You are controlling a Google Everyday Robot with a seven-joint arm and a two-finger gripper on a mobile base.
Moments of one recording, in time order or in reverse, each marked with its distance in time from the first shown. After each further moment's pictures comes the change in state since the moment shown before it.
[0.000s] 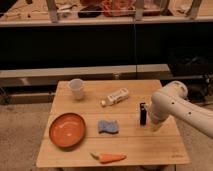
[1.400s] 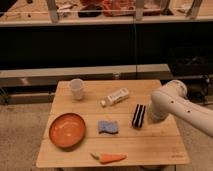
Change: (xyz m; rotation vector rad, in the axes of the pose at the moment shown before) arm -0.003 0.000 -0.002 -0.006 -0.005 -0.018
